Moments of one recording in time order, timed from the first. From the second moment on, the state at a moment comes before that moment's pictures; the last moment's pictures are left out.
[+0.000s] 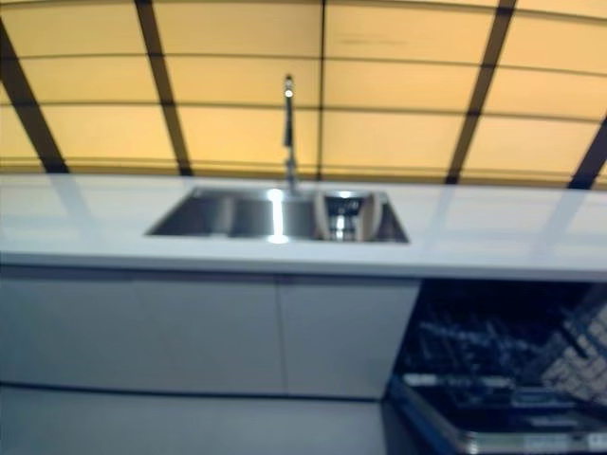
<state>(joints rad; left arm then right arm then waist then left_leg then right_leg) 0.01 0.22 -0.28 1.25 -0.11 0.18 0.03 0.05 -0.20 0.25 1.23 0.10 -0.04 -0.05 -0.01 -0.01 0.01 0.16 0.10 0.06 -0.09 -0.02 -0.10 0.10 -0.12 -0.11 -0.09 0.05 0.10</state>
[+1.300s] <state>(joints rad) 0.04 0.26 -0.29 1.17 -0.09 0.19 0.01 0.02 -0.38 0.44 0.58 0.17 -0.09 0.54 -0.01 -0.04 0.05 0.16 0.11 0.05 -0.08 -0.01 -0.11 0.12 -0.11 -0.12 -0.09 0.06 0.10</state>
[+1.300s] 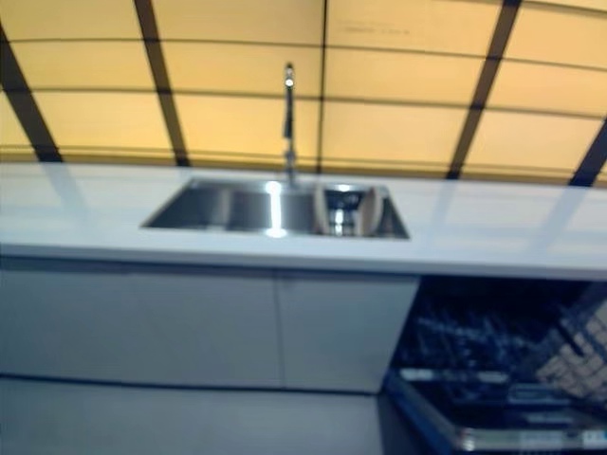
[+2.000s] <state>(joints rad) 0.03 0.30 -0.13 1.27 -0.09 0.13 0.02 -0.29 -0.61 0.18 0.13 0.48 -0.06 0.62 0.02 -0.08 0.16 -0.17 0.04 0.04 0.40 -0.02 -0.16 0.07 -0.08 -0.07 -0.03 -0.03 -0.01</state>
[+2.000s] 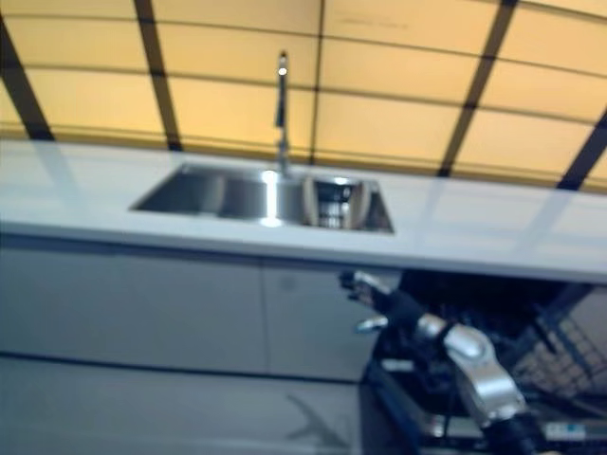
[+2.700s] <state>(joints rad) -0.02 0.34 -0.10 1.25 -0.15 0.13 0.03 -0.29 -0.67 0.23 0.11 0.56 -0.06 0.62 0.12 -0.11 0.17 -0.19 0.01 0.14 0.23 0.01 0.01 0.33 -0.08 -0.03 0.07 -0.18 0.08</state>
